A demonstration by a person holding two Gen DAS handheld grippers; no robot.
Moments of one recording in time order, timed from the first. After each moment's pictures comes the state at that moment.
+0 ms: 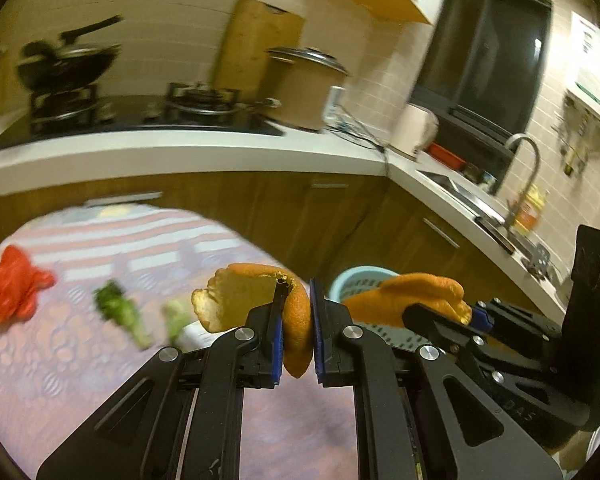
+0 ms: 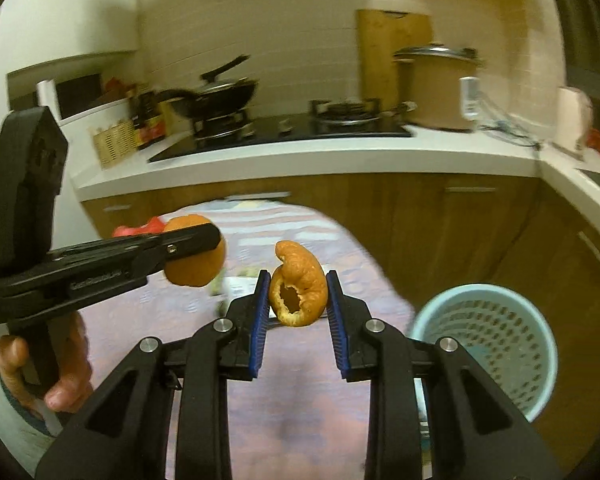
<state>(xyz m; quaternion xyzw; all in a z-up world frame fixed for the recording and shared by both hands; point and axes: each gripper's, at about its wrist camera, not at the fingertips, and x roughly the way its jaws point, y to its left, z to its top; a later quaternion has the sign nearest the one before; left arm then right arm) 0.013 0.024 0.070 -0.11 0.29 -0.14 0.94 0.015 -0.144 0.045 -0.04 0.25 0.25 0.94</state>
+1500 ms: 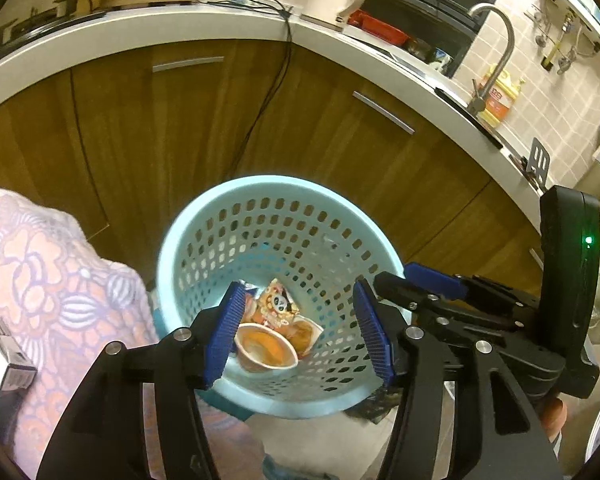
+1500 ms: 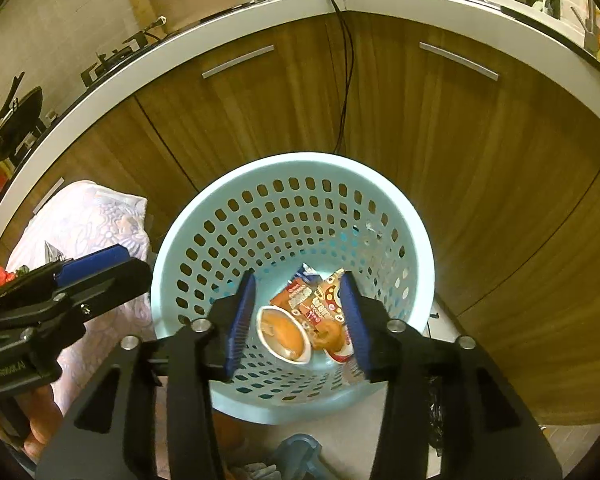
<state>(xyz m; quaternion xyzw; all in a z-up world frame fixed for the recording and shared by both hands) 0.145 -0.173 -0.044 -0.04 0.44 -0.28 0.85 0.130 -0.352 -0.073 0.10 0.42 0.03 0.90</state>
